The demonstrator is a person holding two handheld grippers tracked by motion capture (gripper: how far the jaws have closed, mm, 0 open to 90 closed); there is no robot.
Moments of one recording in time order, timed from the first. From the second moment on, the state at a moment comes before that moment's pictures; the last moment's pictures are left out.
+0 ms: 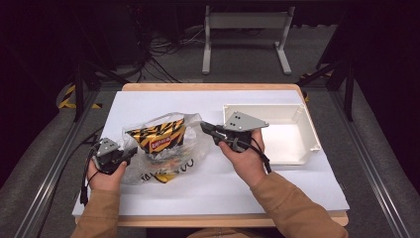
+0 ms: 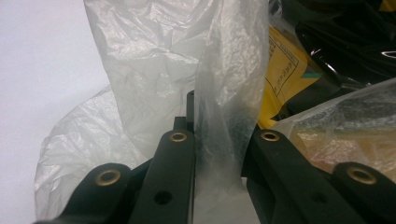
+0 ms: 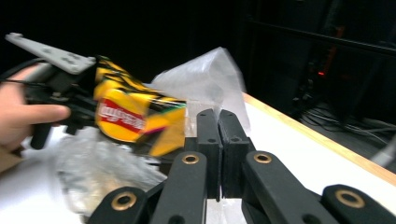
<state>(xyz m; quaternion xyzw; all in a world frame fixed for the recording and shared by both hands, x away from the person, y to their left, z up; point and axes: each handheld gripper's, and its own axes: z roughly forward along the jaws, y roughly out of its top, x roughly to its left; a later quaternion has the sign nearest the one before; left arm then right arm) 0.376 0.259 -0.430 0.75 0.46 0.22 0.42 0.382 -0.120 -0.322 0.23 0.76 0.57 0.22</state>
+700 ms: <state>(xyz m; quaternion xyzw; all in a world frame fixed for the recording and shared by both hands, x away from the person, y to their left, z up) 0.375 0.259 -0.432 0.75 0.46 0.21 0.42 0.386 -0.126 -0.387 0.29 0.79 0.51 0.19</state>
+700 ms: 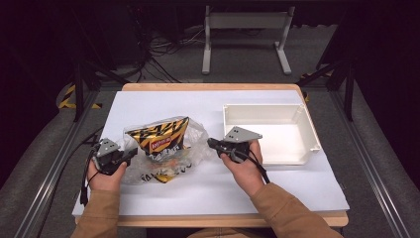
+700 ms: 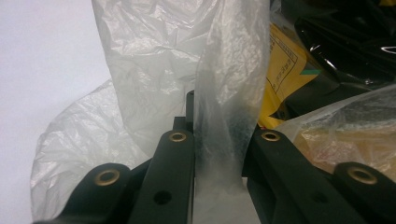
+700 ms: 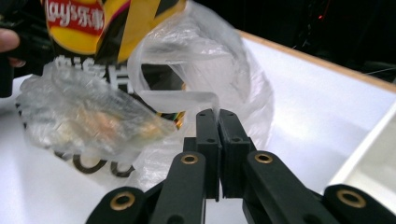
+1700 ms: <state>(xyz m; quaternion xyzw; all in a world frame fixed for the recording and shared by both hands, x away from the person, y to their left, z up) 0.366 0.269 -0.426 0.73 0.46 0.22 0.45 0.372 -0.116 -0.424 0.27 0.81 0.49 0.14</state>
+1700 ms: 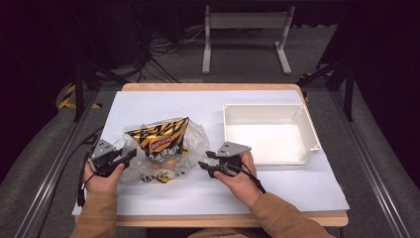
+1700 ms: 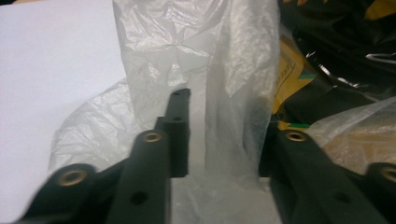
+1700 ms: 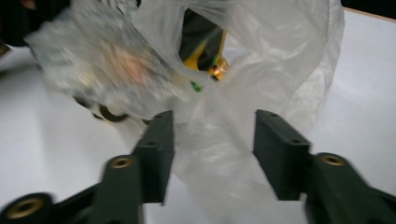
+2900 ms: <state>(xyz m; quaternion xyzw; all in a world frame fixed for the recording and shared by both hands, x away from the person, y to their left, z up) 0.332 0.293 -0.380 0.71 0.42 0.26 0.51 0.383 -0.102 -0.314 0.21 0.73 0.62 0.21</state>
